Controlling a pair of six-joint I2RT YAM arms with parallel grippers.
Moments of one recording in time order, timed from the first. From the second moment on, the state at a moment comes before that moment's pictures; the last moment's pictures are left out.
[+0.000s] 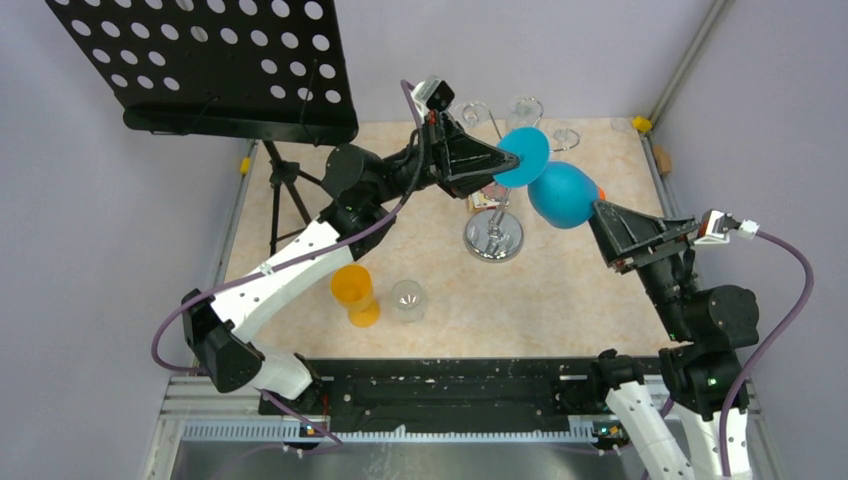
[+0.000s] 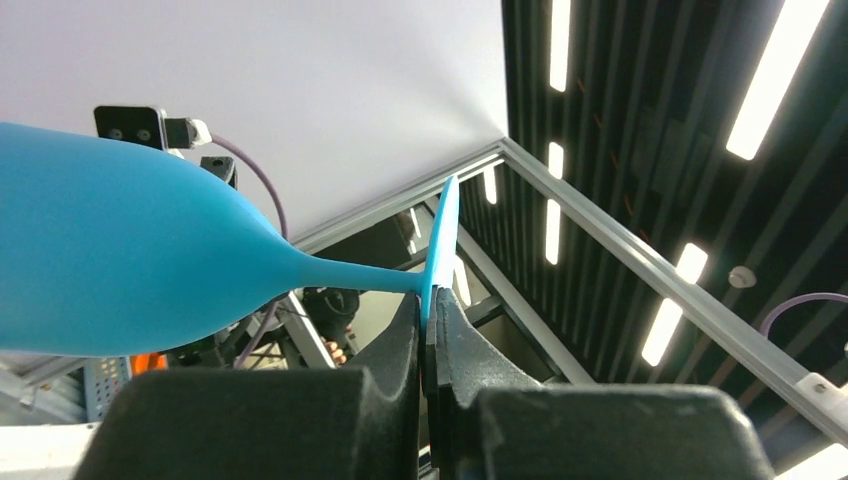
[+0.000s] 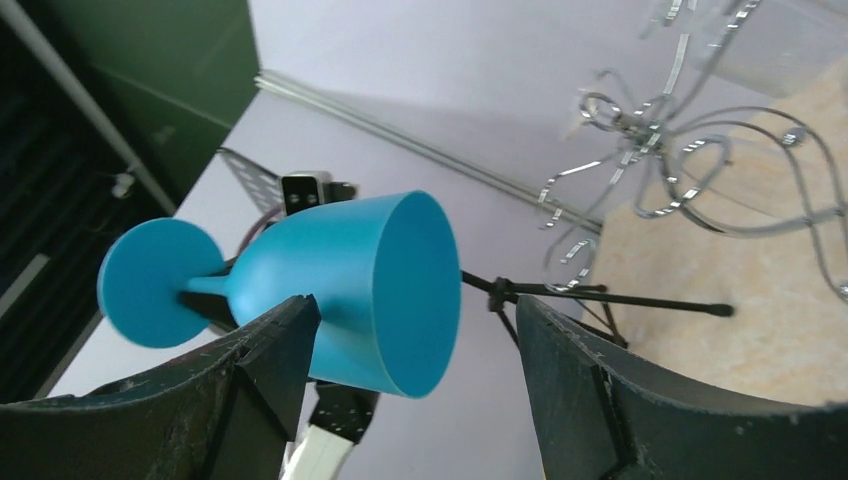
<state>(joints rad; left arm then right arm) -0.82 1.44 1.45 0.66 0.63 -1.82 0.19 0.34 0.86 -0.24 -0.17 1.30</state>
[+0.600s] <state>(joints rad) -0.82 1.44 1.45 0.76 0.61 -1.93 0.19 0.42 0.84 0.22 -0.38 1.37</state>
